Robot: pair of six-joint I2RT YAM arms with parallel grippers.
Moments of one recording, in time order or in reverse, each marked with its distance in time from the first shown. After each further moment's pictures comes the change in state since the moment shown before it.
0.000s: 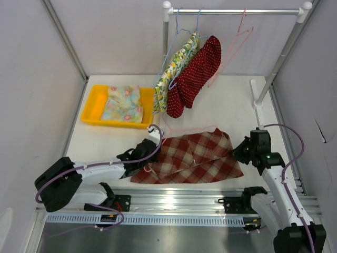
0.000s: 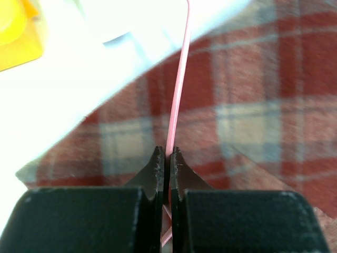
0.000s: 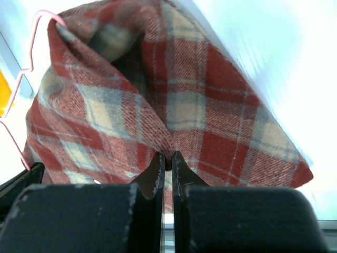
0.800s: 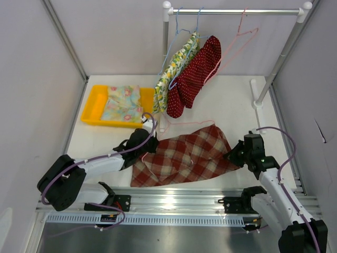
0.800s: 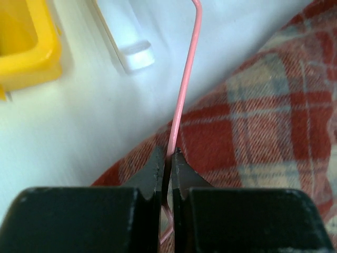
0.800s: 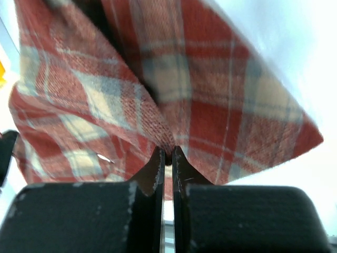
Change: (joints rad) left arm 0.212 0.030 0.044 0.023 0.212 -0.006; right arm 0.070 -0.006 -0.107 0.118 -0.022 0.030
